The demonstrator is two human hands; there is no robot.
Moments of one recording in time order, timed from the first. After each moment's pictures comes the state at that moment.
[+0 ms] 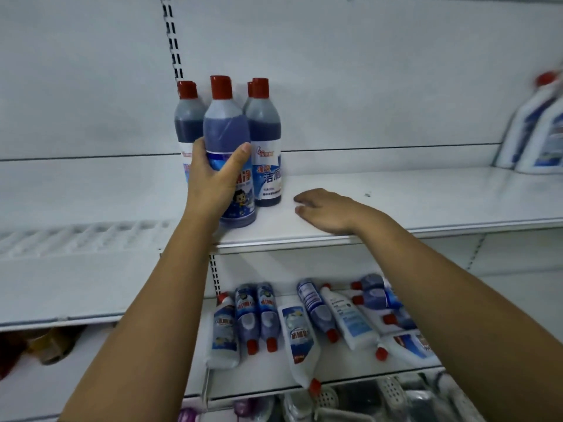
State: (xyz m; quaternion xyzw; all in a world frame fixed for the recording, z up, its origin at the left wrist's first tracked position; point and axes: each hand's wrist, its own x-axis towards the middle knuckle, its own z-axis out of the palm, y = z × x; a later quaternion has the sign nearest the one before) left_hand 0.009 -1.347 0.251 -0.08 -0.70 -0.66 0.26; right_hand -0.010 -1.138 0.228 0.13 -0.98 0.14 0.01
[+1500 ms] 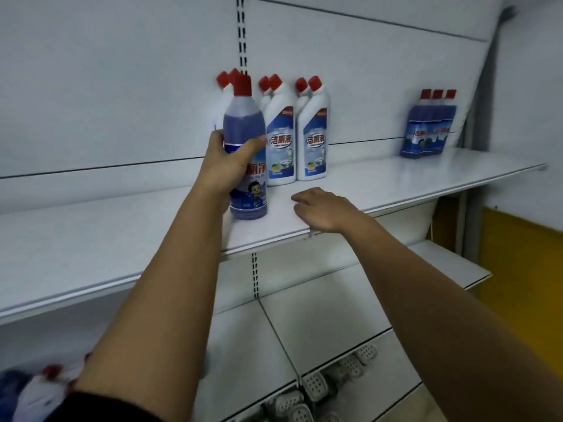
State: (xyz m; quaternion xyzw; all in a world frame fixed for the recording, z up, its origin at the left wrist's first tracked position) left_hand -0.049 -0.669 0.269 -0.19 -0.67 -0.71 0.04; right_hand -0.003 -0.483 0.214 -0.06 -0.99 0.12 0.06
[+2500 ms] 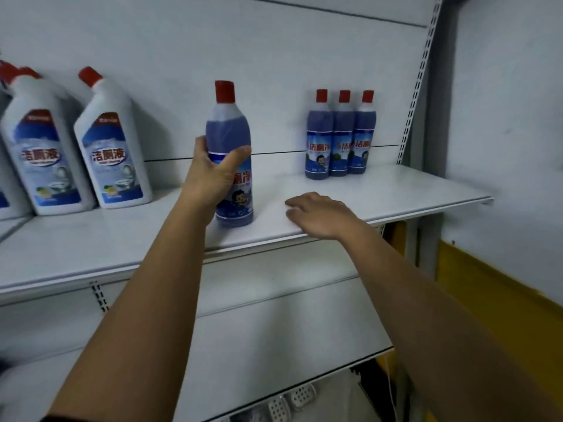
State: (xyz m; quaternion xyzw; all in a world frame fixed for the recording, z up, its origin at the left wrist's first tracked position) left_hand -0.057 -0.260 0.259 -0.14 -0.69 -0.70 0.11; right_hand -0.015 -0.061 0.214 0.00 -0.99 0.12 0.06
